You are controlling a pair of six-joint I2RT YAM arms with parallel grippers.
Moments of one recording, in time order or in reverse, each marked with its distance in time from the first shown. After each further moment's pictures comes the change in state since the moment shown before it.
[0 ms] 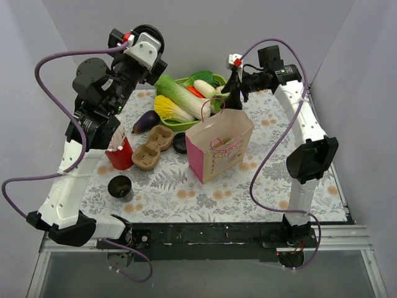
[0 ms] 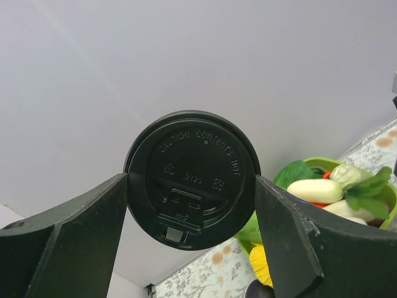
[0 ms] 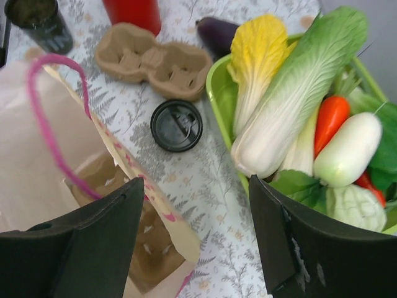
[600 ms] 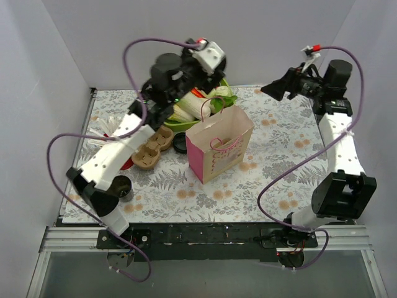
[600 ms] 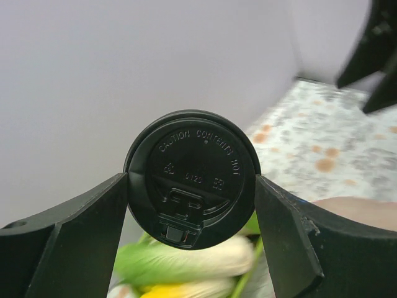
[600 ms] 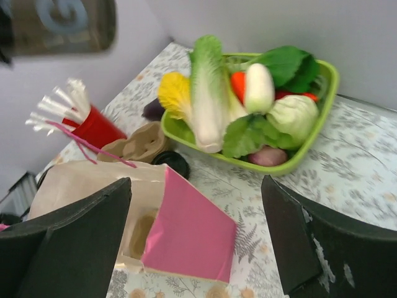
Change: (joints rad) left arm -0.256 0.407 0.092 0.086 0.093 -0.123; right arm -0.447 -0.531 -0.759 0.827 0.042 1.027
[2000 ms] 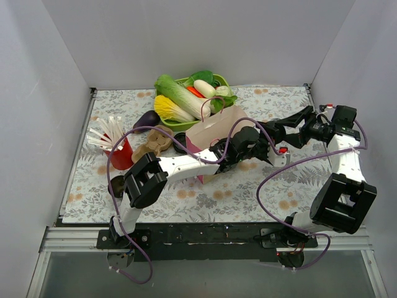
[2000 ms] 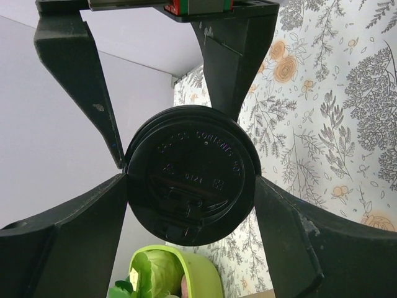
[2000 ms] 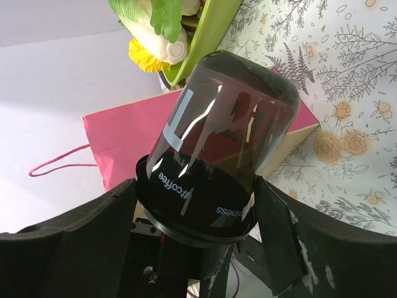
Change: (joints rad) left arm -0.324 0.316 -0.373 0.487 0.004 0.578; right arm -0.192 -0.047 -0.356 -0.407 0.016 0.418
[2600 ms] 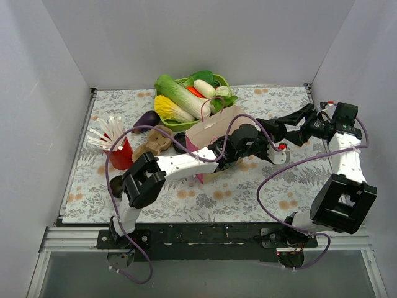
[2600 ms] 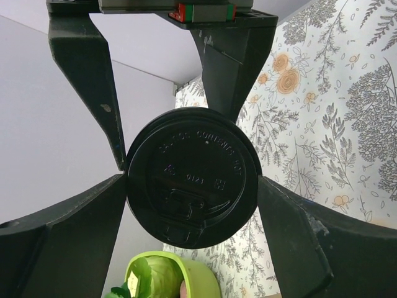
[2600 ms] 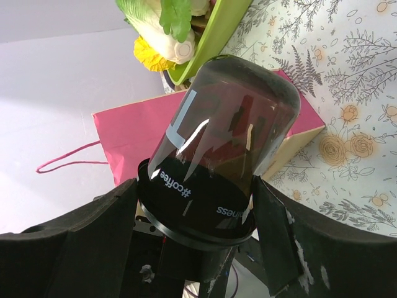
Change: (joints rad) left arm 0.008 -0.011 0.011 -0.004 0.044 -0.041; right arm 0.001 0.000 0.031 -0.019 -0.003 -0.003
